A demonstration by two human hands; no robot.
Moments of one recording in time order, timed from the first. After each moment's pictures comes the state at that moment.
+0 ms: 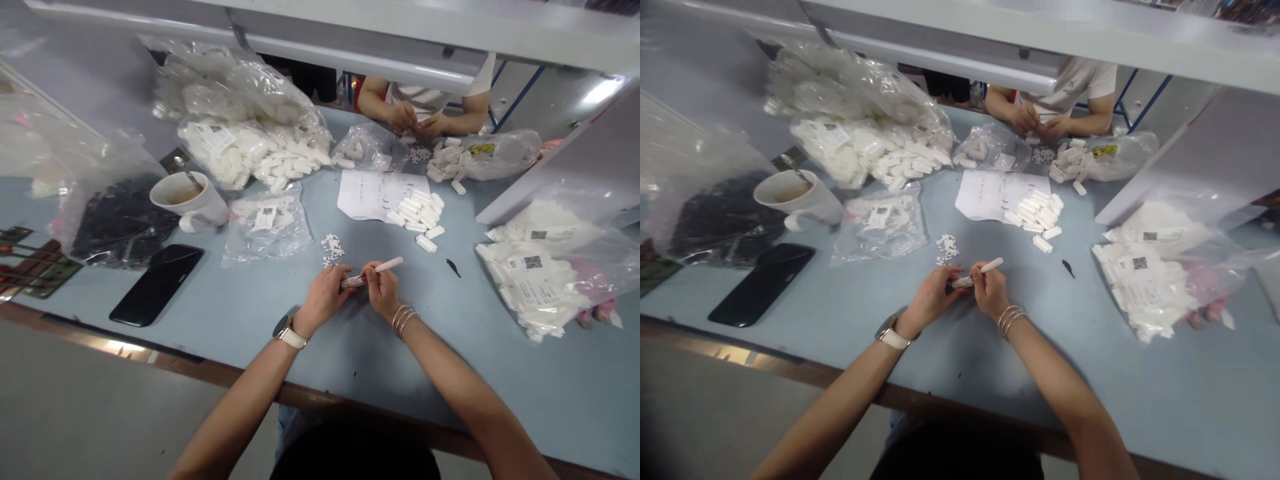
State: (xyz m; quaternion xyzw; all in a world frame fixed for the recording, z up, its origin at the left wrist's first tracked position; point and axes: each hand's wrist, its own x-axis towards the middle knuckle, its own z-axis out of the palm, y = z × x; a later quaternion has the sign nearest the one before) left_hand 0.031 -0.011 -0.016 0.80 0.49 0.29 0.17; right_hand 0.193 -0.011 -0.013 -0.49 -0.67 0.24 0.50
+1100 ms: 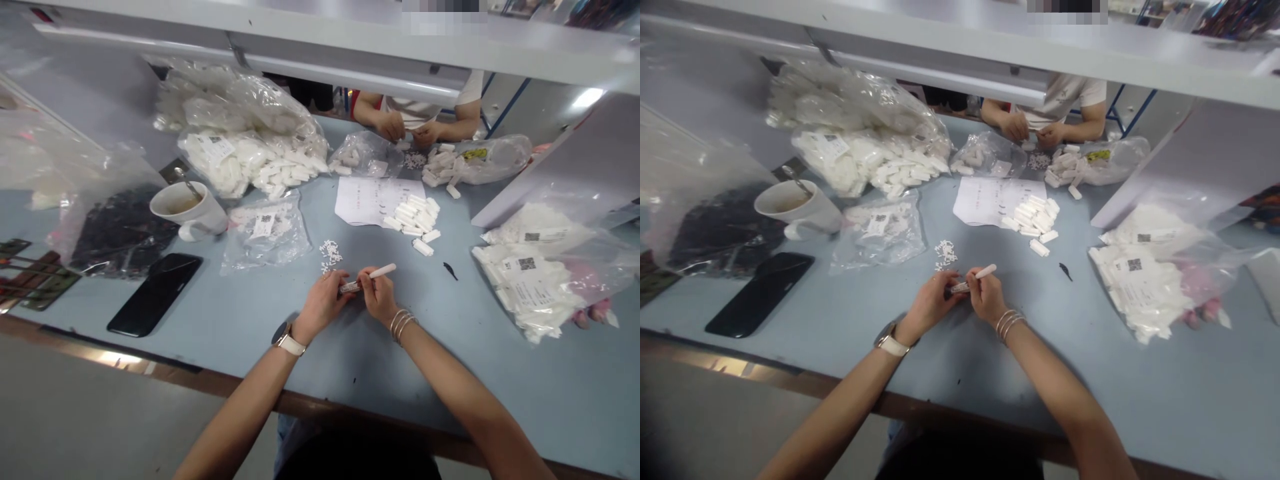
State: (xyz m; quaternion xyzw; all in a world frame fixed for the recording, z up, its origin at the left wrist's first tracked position) left_hand 0.031 -0.011 -0.020 0.80 0.49 0.31 0.18; right_hand 0.192 -0.012 -0.012 -0.47 -0.70 0.23 0.49
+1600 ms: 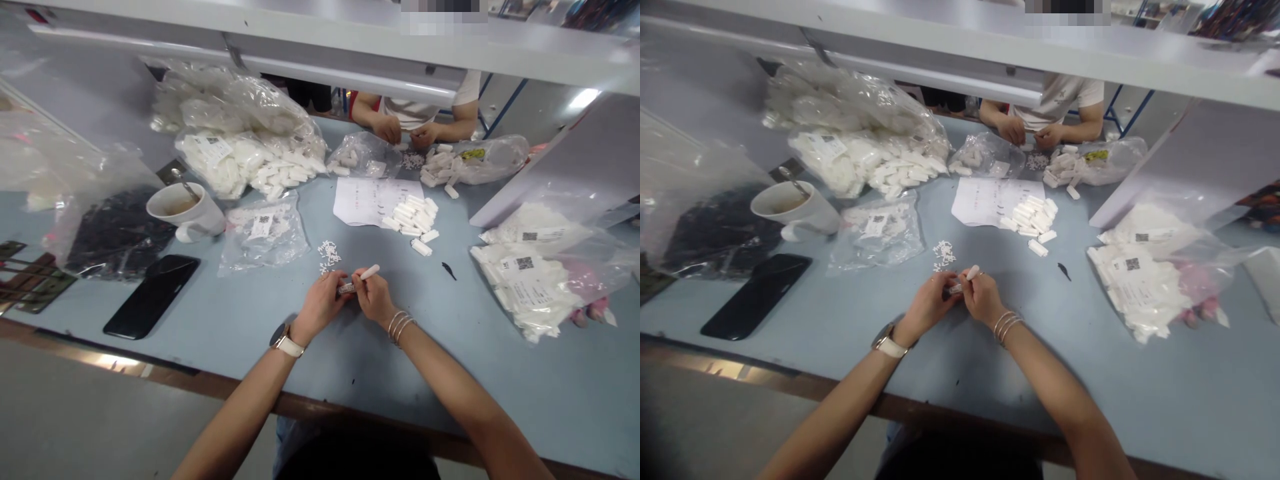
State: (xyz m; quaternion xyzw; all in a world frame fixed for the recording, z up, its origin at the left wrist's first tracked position) left_hand 0.031 -0.011 -0.020 0.80 0.49 0.30 0.17; right_hand 0.188 -0.009 -0.007 -0.45 -0.76 0.14 0.45
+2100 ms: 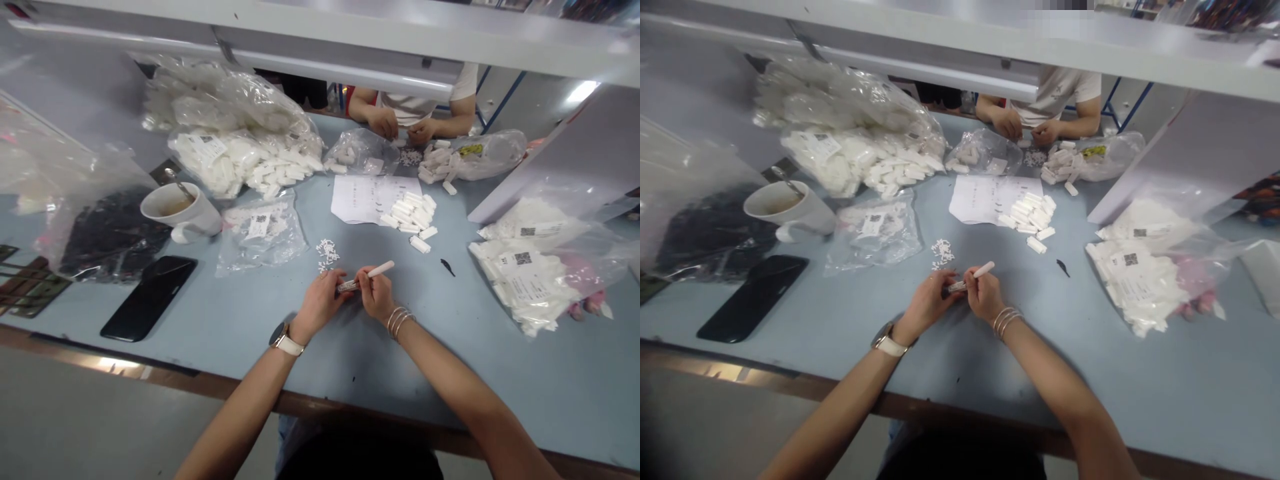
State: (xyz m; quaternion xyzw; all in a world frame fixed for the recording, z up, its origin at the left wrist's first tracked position) left_hand 0.030 -0.011 -0.017 0.80 0.49 0.30 0.17; right_hand 0.191 -0.013 -0.009 -0.47 -0.71 0.19 0.49
